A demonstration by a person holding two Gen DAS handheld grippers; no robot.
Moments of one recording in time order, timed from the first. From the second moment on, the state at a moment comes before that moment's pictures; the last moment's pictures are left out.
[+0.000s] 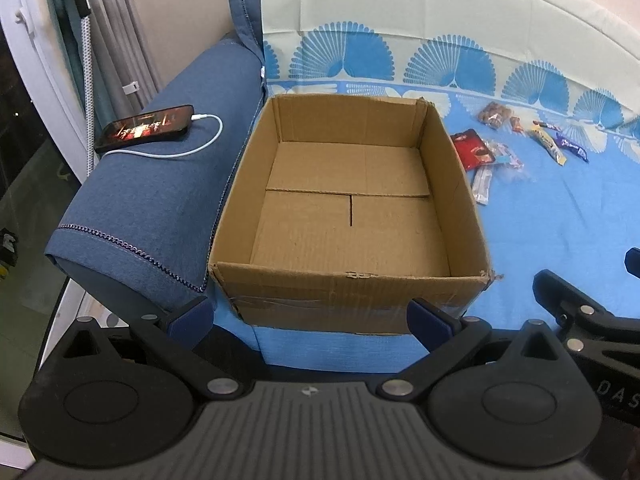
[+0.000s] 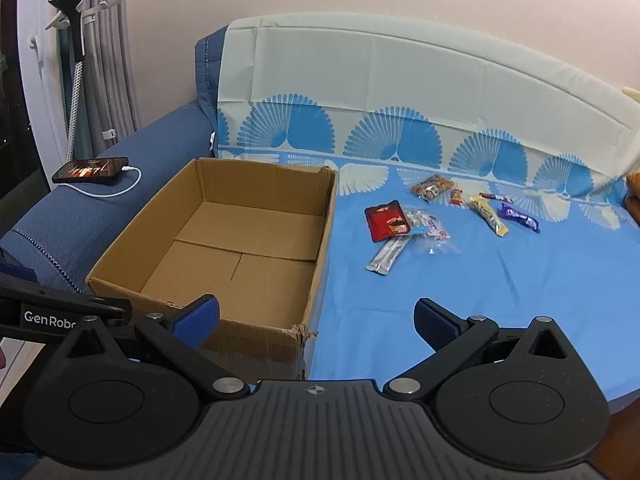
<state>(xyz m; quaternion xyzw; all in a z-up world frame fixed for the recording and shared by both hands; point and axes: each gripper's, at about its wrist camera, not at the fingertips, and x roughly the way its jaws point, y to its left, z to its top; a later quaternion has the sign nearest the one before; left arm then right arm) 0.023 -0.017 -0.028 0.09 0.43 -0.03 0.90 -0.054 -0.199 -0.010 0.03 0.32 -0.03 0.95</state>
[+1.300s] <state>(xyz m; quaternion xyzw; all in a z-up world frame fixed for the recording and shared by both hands) 0.391 -0.382 -0.100 0.13 0.44 -0.17 0.87 0.193 -0.606 -0.126 0.13 0.34 -0.20 0.91</state>
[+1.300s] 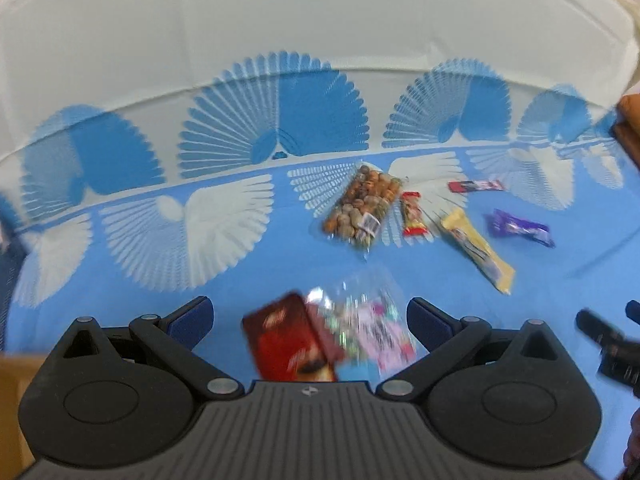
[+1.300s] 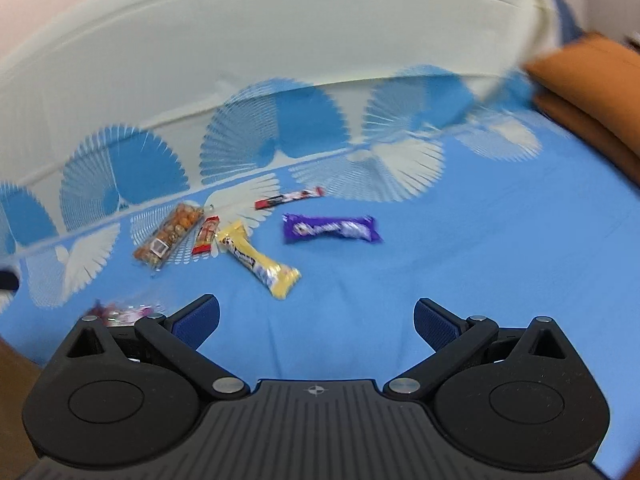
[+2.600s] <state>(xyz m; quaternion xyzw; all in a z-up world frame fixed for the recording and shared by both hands) 0.341 -0.313 0.007 0.05 0.37 -0.34 0.86 0.147 -0.520 -0.068 0.10 0.24 -0.11 0.96</state>
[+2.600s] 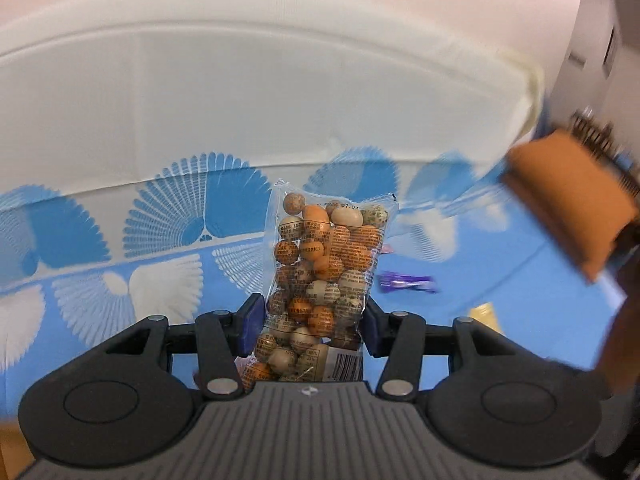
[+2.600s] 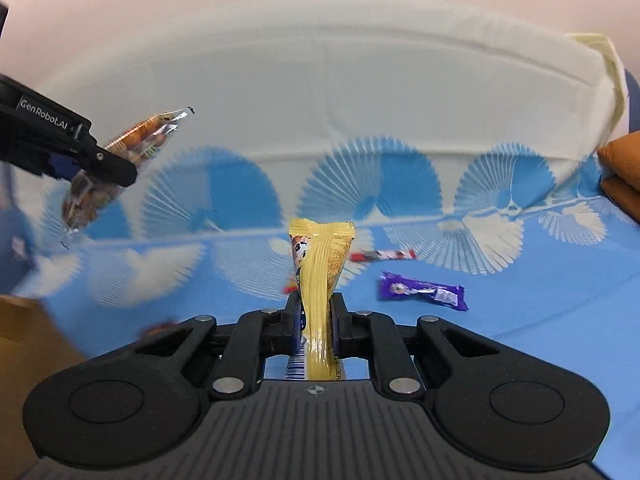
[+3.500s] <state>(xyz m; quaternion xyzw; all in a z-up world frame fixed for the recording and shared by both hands) 0.017 -0.022 0.011 0.04 0.42 -0.14 0.90 -0.074 -0.218 0.000 0.05 0.30 0.10 0.95</state>
